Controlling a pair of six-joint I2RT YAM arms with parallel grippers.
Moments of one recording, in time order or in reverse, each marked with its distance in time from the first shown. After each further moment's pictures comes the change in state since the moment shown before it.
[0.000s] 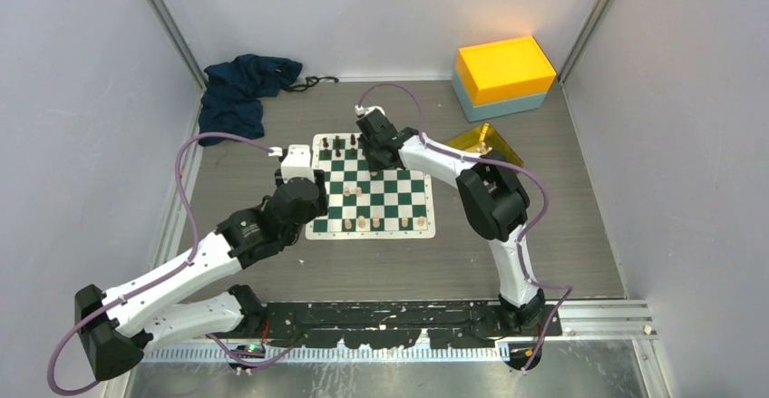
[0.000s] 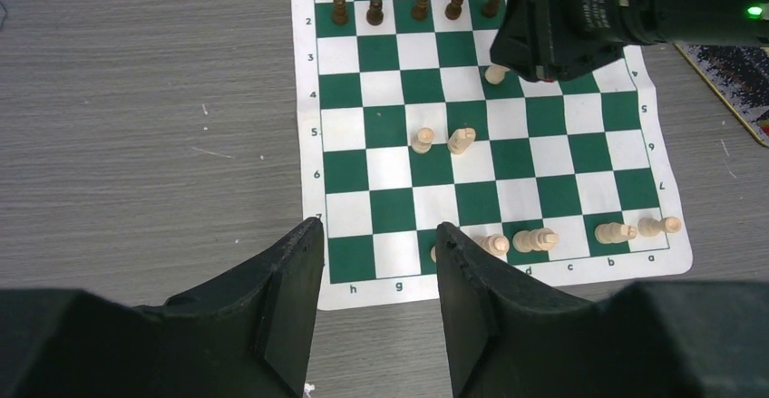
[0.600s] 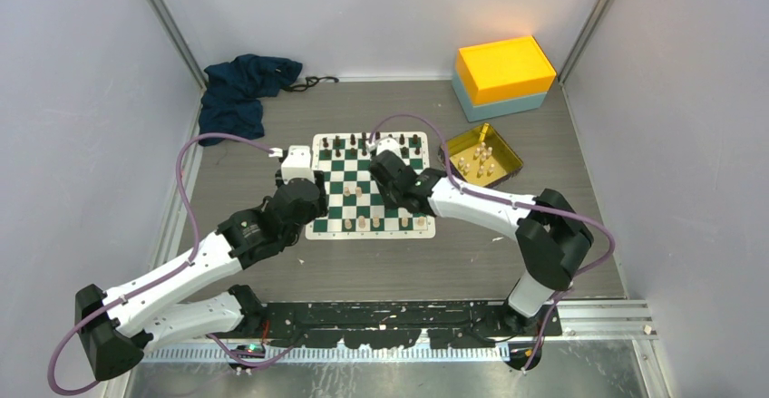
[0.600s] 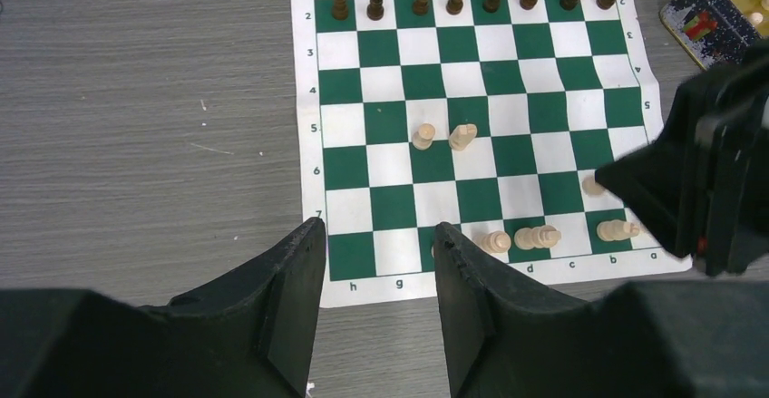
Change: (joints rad) left arm 0.000 0.000 -0.013 -0.001 0.002 -0.006; right arm 0.162 -0.480 -0.467 0.001 0.160 0.046
